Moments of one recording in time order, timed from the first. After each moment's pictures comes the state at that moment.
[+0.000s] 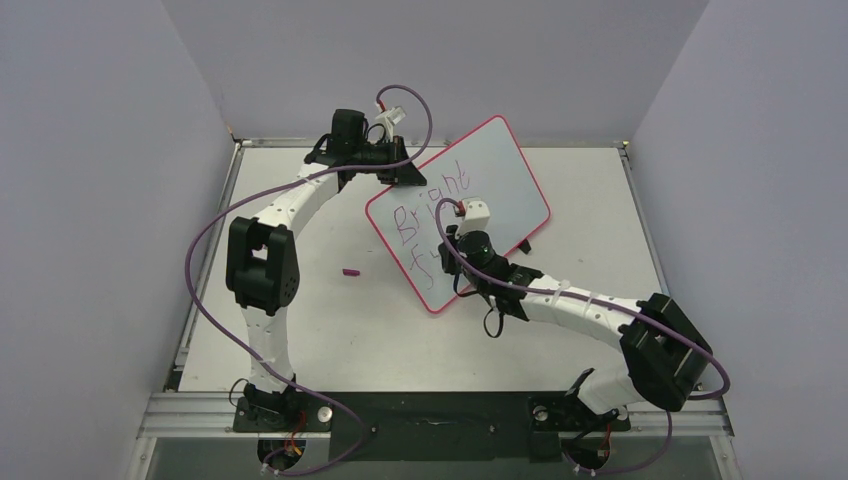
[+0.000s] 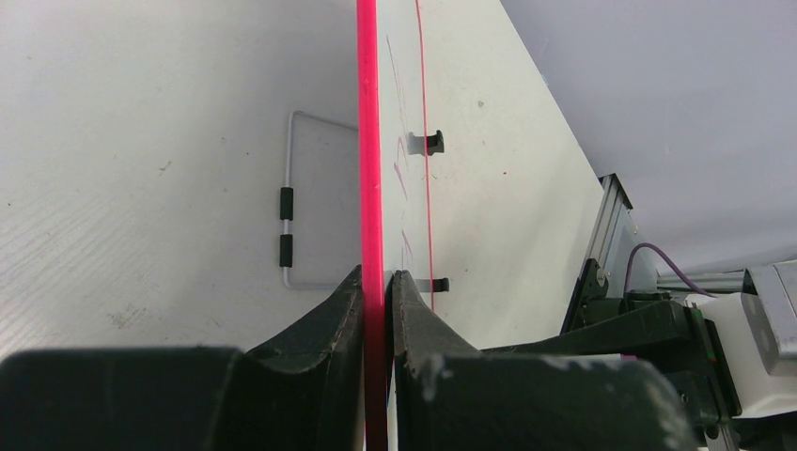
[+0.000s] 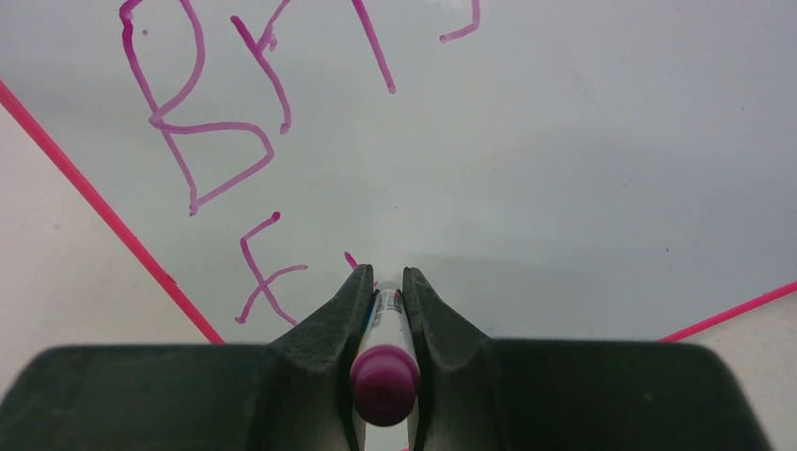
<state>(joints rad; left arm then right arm) -0.33 2.05 1.78 -0.30 0.84 -0.33 0.82 1.42 0.80 0.17 0.35 0.41</state>
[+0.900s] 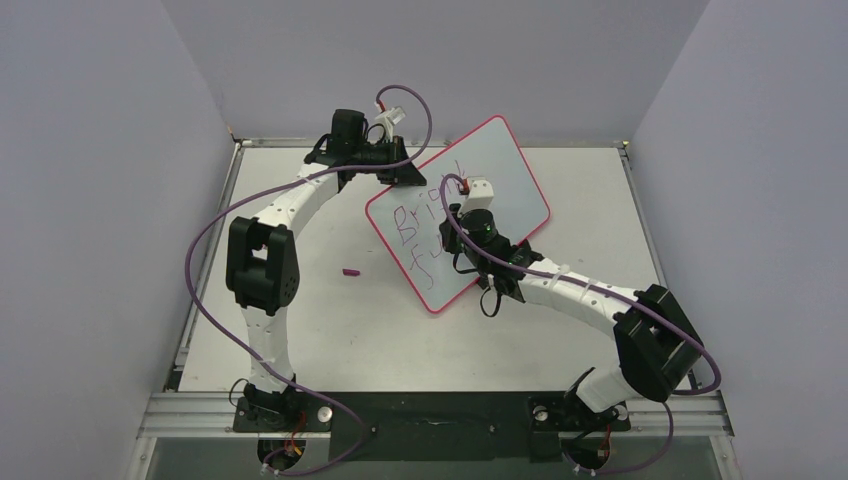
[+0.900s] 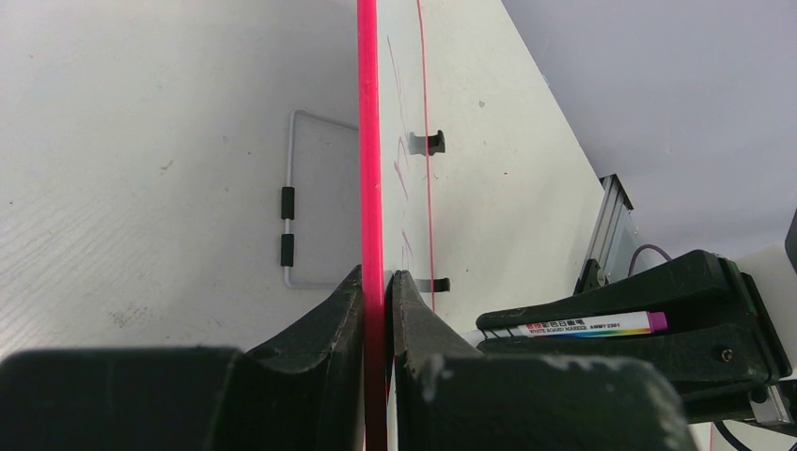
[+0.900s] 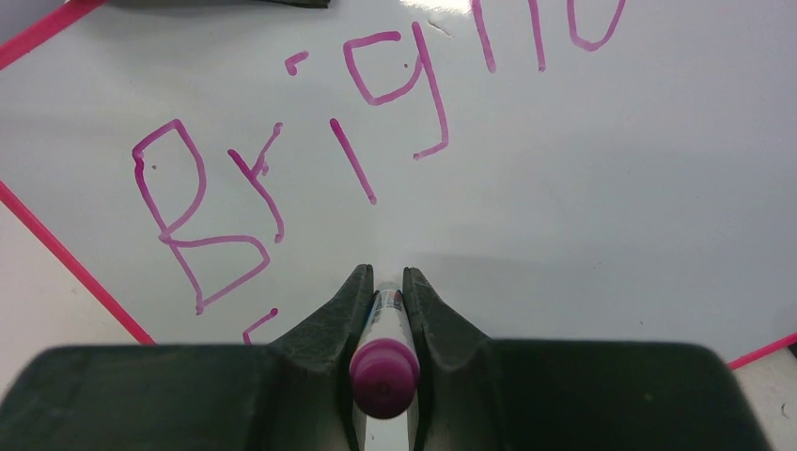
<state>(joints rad) -0.33 2.05 1.78 -0.30 0.84 -0.33 0.74 1.48 0.92 0.16 0.31 0.41</state>
